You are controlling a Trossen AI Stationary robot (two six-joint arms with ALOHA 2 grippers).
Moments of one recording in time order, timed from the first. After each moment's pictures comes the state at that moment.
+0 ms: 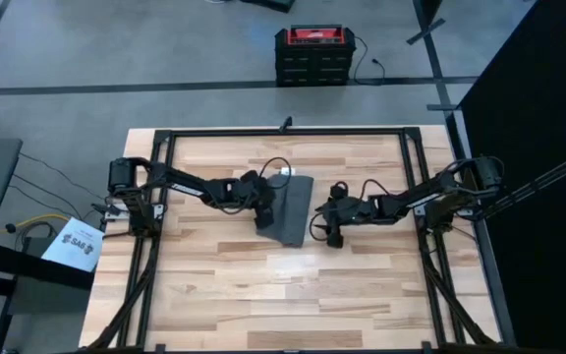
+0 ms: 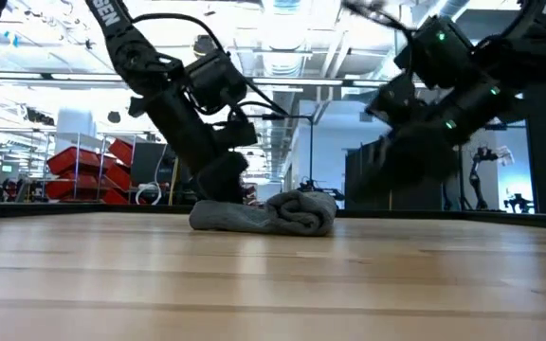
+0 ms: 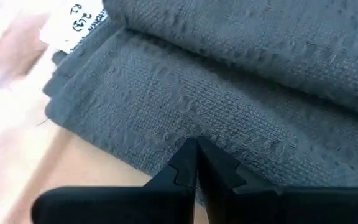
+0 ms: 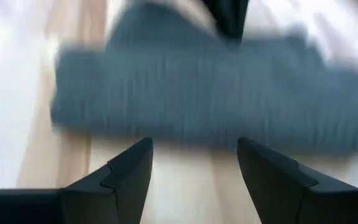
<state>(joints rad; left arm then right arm) 0.13 1.82 0.82 0.12 -0.22 -0.15 0.01 1.56 0.50 0.47 0.19 -0.04</state>
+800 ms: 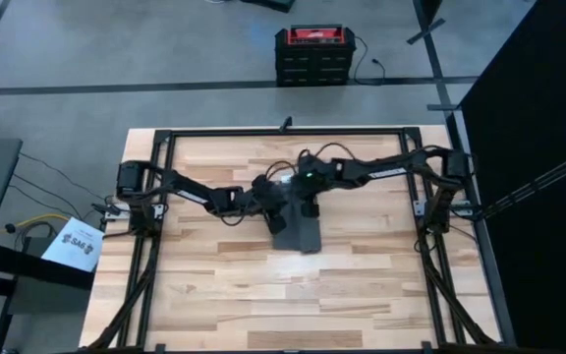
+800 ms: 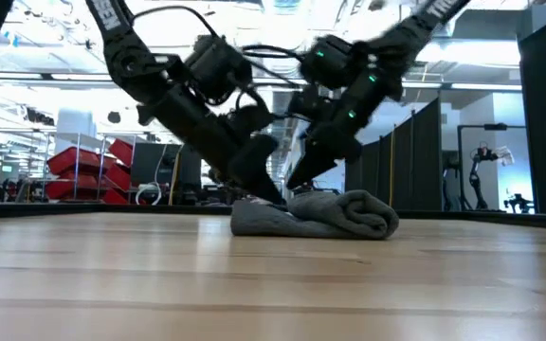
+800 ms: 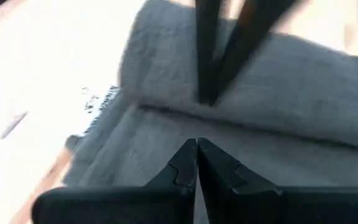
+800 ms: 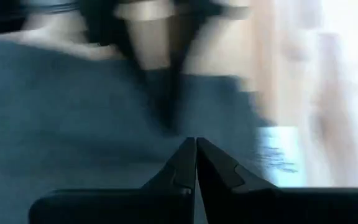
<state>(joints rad) 0.10 1.87 0.82 0.40 -0.26 -0.14 -0.24 1.86 1.14 -0.23 -0.06 -0.41</state>
